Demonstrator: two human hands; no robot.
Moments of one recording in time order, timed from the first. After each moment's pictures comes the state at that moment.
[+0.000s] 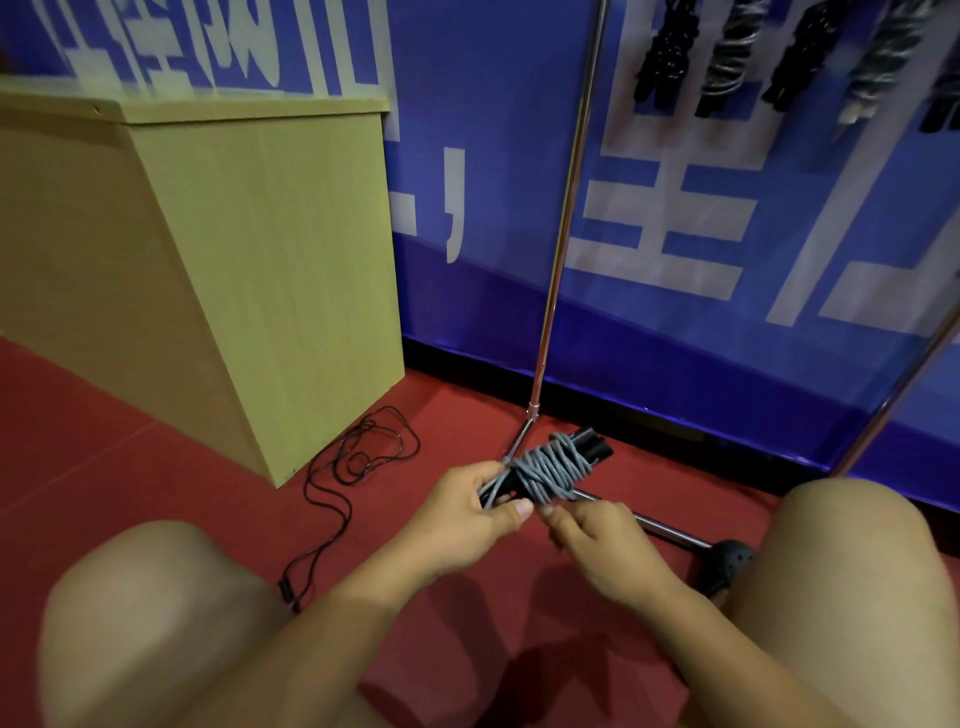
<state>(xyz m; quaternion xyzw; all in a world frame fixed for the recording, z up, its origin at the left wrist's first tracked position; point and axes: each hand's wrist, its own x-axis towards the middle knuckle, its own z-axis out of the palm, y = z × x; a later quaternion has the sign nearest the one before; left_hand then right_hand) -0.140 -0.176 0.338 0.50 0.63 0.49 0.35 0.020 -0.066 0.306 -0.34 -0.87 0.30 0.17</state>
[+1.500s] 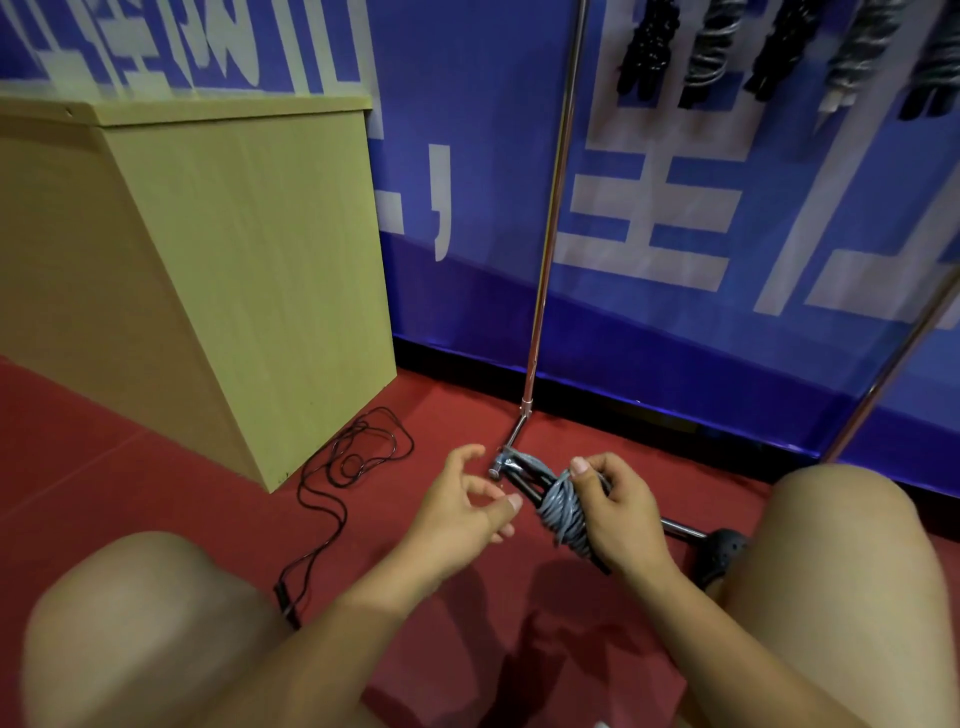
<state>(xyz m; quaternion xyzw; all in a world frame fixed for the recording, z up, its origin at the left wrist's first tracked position) -0.133 -0.168 0.323 0.35 0.65 0.56 0.38 0.015 -0.058 0.301 -0.42 -0.71 0.40 0.40</state>
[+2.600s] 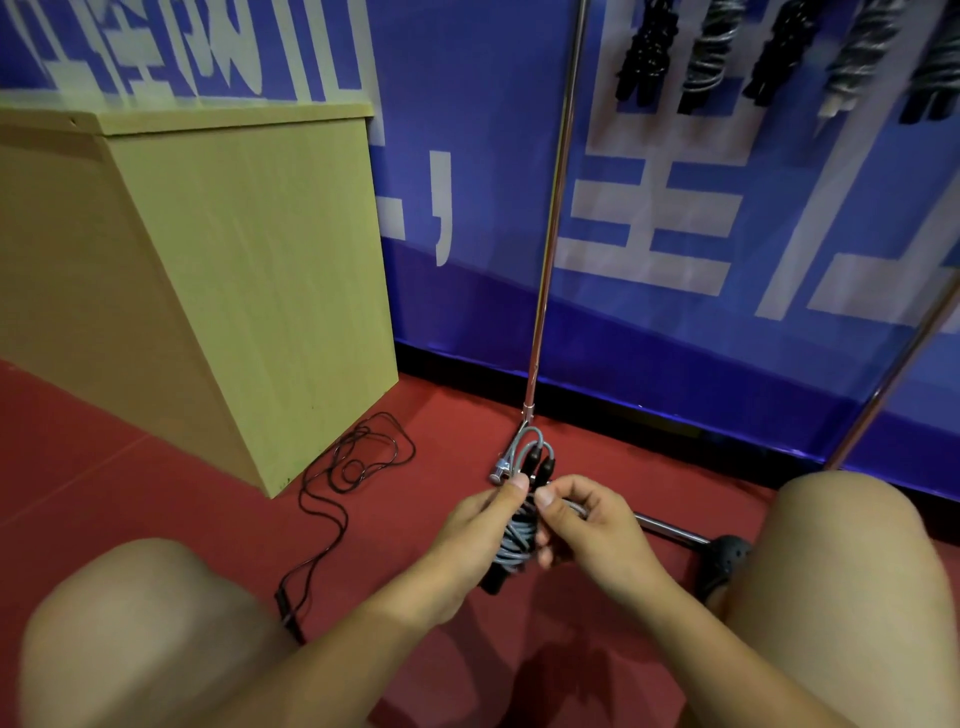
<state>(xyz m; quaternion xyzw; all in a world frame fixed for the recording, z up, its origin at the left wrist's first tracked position) -0.117 -0.166 0.320 0.33 0.60 0.55 0.48 0.014 -0.089 0.328 -0.26 -0.62 0.68 0.30</state>
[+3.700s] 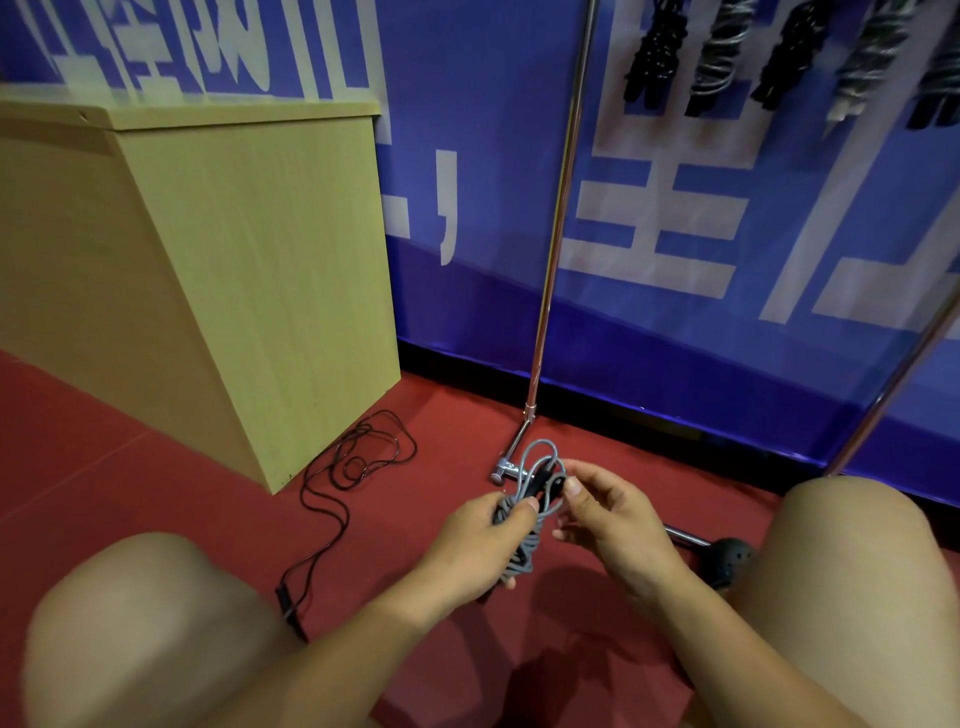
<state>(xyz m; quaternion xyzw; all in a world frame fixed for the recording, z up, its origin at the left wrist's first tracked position) -0.121 -0.170 0.315 0.39 0.70 0.46 0.39 0.017 -0.073 0.321 -0.29 -0.56 0.70 0.34</state>
